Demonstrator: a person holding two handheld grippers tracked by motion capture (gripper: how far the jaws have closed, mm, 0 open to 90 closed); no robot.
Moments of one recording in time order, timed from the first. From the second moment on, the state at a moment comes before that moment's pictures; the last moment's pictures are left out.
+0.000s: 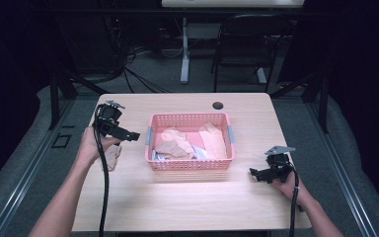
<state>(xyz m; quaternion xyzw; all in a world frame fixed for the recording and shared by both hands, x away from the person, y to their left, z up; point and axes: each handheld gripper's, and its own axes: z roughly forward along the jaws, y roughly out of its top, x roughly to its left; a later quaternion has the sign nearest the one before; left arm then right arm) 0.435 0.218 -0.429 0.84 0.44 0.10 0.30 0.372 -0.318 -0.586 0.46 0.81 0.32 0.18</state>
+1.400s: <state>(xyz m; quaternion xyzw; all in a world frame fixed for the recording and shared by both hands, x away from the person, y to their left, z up) 0.454 0.126 -0.471 0.89 0.36 0.06 0.27 0.372 -0.318 -0.586 0.45 0.81 0.32 0.18</state>
